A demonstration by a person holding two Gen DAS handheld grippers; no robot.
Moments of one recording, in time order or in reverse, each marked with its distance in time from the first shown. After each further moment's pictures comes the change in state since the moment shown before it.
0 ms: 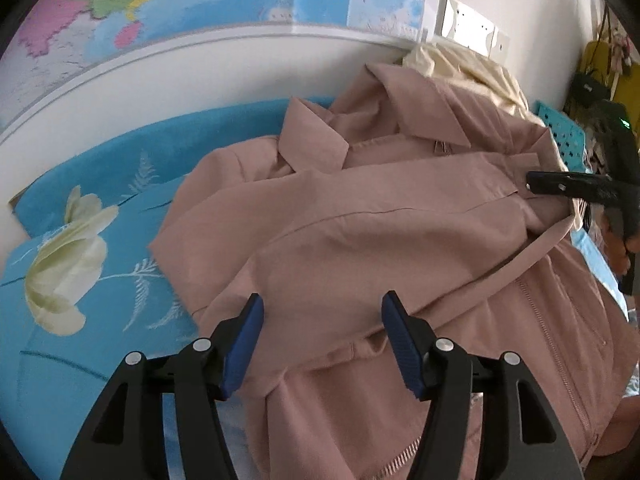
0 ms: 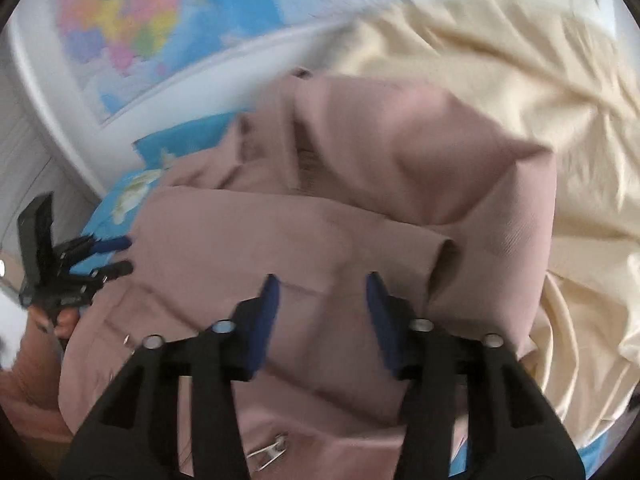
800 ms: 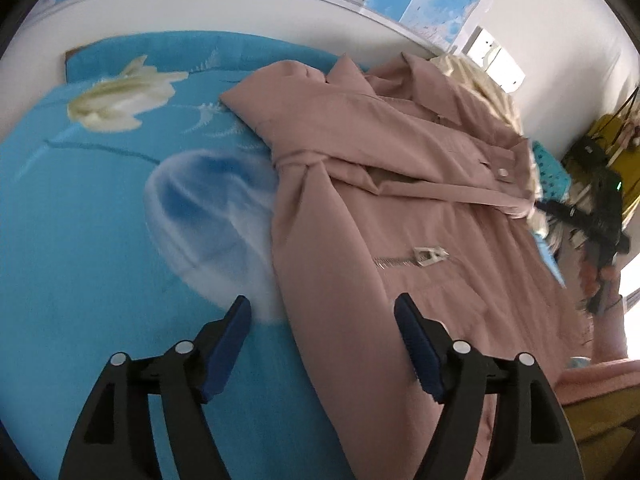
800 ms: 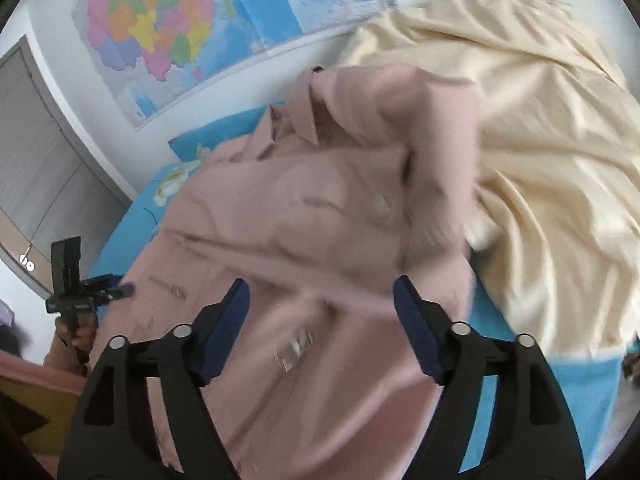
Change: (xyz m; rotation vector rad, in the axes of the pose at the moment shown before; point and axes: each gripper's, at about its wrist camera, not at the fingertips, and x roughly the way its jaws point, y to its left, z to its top) left arm -0.068 0.028 -0.115 -0.297 0.061 -0.128; right arm -0.067 -0.013 -0.066 0.080 0.002 0.087
